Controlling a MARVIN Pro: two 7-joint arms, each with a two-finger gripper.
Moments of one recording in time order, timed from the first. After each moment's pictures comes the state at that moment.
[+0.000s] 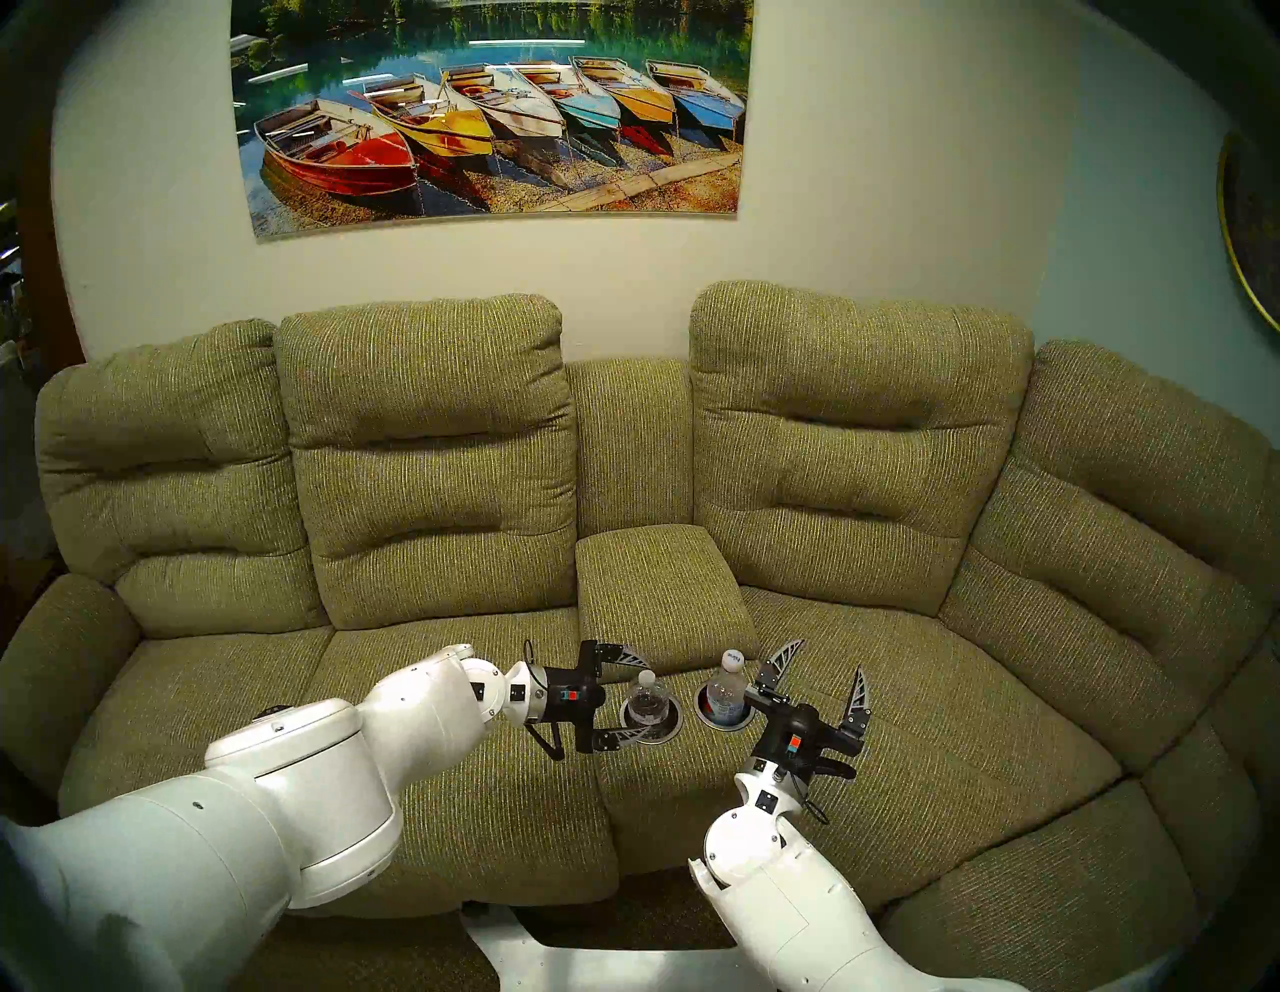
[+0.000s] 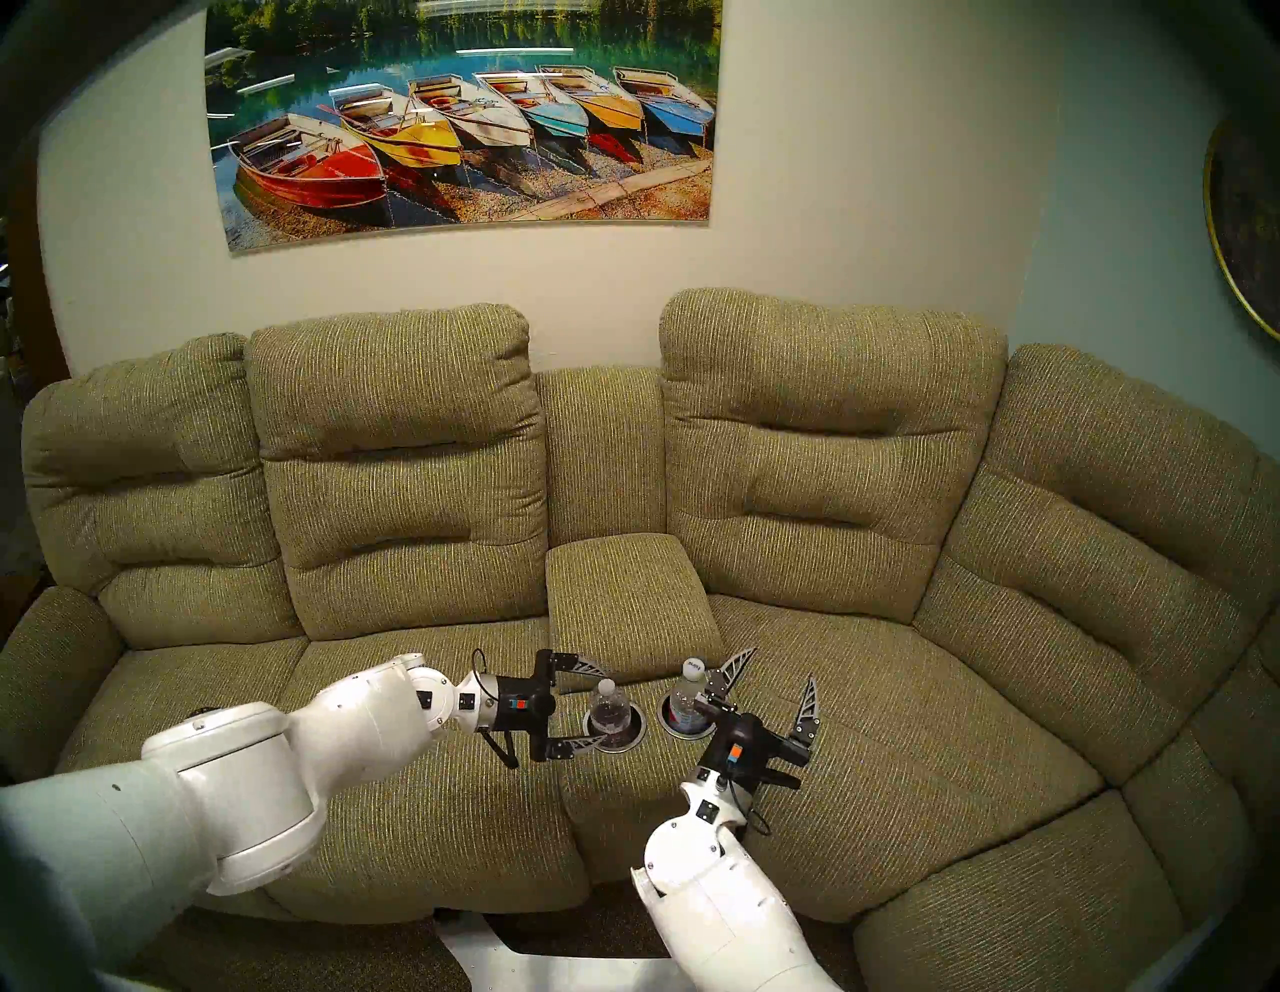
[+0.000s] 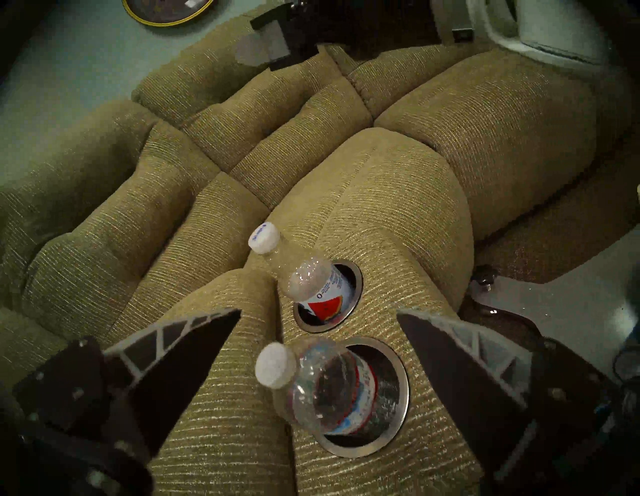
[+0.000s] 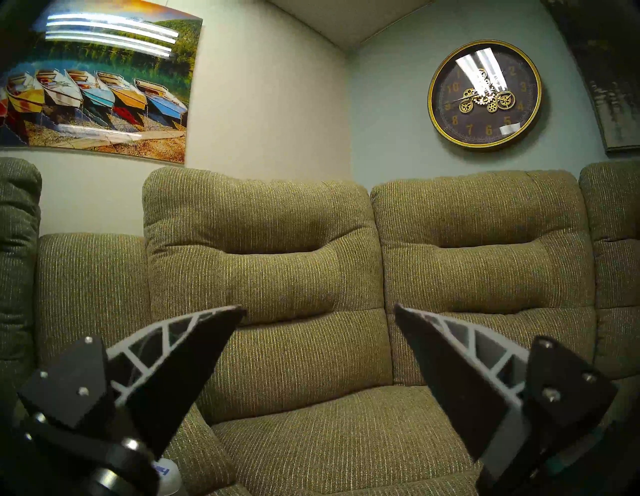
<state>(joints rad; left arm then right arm) 0.82 -1.34 -0.44 -0.30 -0.01 -0.95 -0.52 -1.52 -1.58 1.21 -0.98 -0.28 -0.72 -1.10</state>
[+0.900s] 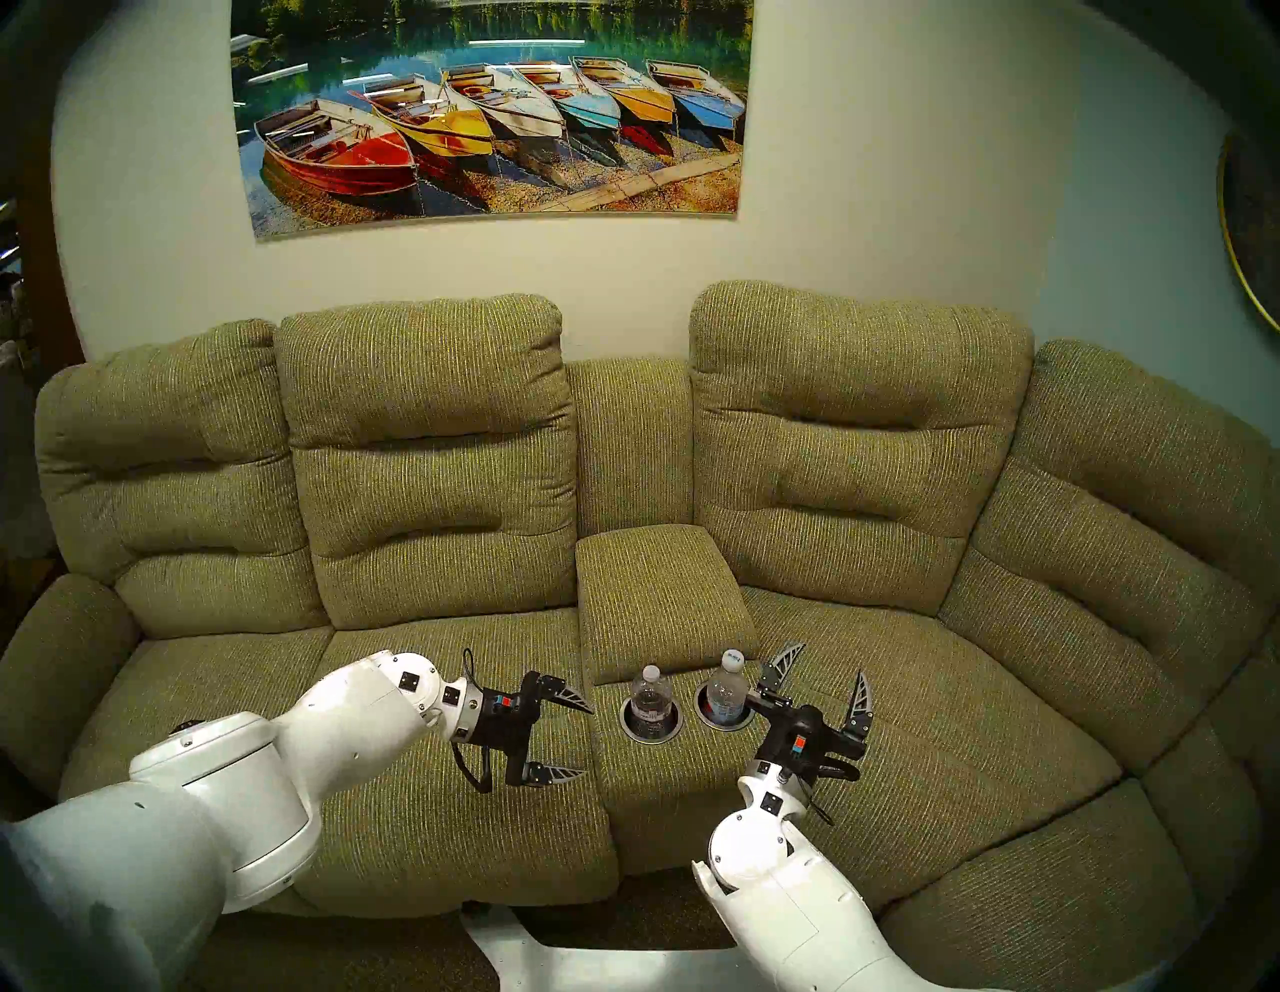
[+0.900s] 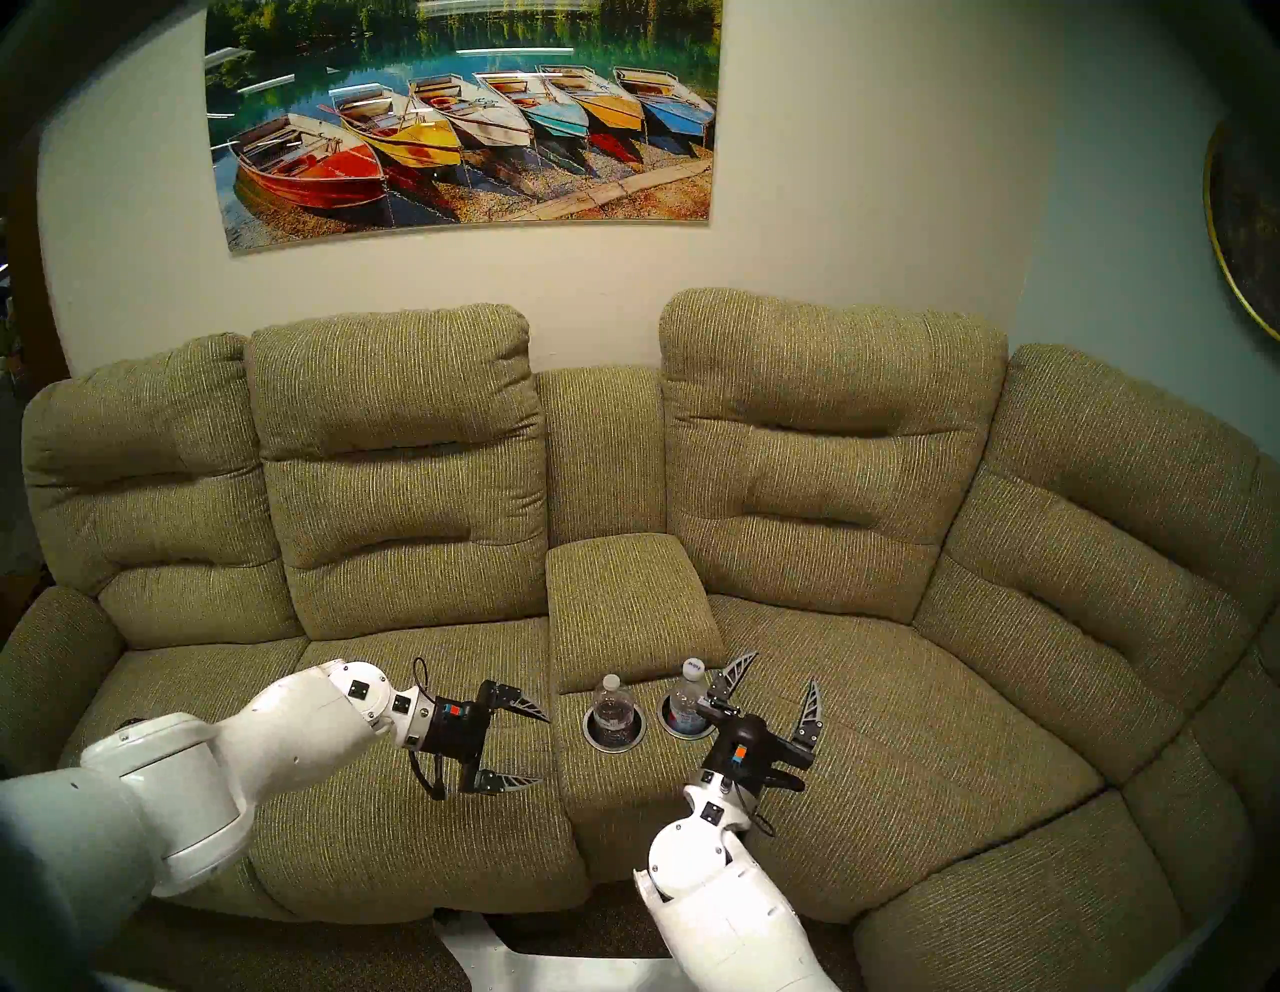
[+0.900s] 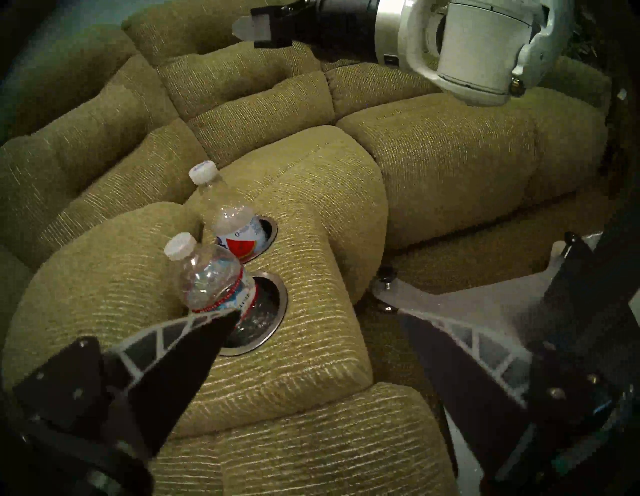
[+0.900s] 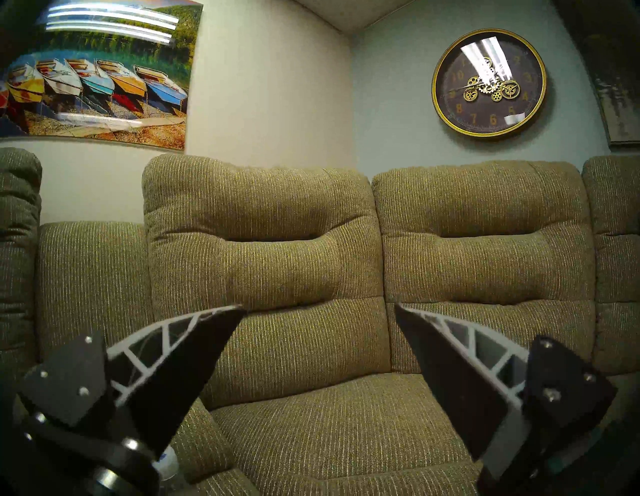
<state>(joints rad) 0.89 -1.16 -0.52 -0.46 -0.35 -0.70 -1.03 -1.56 -1.57 1.21 -1.05 -0.22 -0.66 -1.04</state>
